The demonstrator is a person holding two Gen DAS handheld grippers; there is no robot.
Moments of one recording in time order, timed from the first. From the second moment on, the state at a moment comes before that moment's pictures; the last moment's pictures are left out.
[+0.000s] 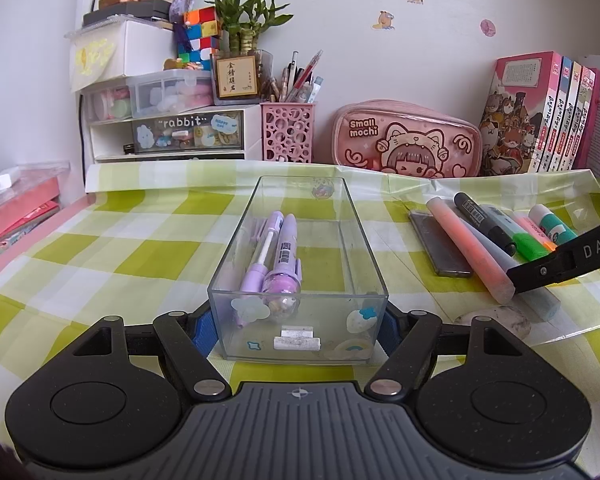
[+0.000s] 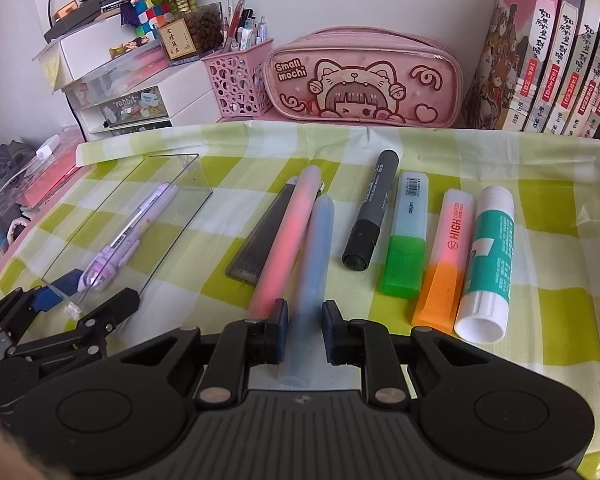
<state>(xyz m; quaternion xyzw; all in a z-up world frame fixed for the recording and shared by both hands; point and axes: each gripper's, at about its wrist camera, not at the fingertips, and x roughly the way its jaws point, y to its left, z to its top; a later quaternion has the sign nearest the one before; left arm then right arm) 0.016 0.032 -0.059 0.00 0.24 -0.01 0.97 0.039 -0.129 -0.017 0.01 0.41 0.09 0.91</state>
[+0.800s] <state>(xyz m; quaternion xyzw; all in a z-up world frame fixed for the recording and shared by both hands) 0.016 0.031 -0.060 0.01 0.24 -0.01 0.97 0.074 -0.116 -0.016 -0.03 0.42 0.08 0.90</state>
